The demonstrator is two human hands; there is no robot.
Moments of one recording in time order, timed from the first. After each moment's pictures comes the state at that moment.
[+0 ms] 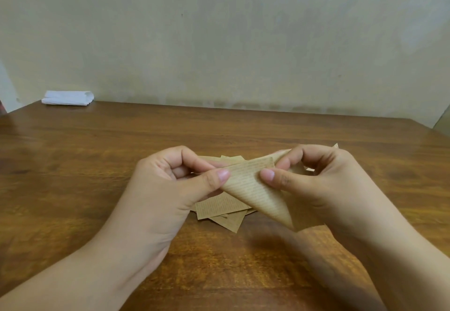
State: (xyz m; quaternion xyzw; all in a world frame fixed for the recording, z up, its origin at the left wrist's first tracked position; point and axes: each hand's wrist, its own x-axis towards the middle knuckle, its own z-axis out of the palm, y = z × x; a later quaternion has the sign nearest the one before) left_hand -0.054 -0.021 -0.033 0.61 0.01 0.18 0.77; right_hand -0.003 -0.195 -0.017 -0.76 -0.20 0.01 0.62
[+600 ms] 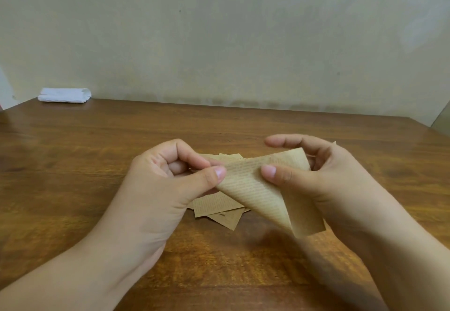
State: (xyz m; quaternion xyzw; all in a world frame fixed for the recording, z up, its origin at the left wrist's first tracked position) left_hand -0.056 -0.024 -0.029 0.60 0.00 0.19 0.77; right_hand -0.004 -0.198 -0.011 -0.72 -0.17 0.09 0.67
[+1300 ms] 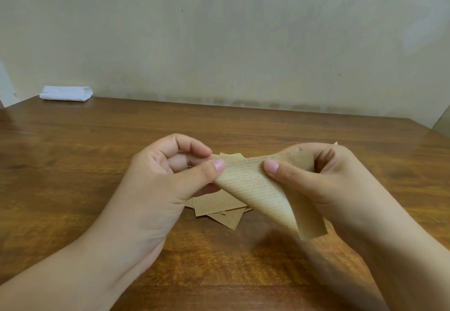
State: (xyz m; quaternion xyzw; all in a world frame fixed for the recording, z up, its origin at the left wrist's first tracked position) left_hand -0.057 -0.020 -0.028 0.61 0.00 0.18 0.77; right_hand -0.005 -0.198 -0.011 -0.75 -0.23 0.06 0.62
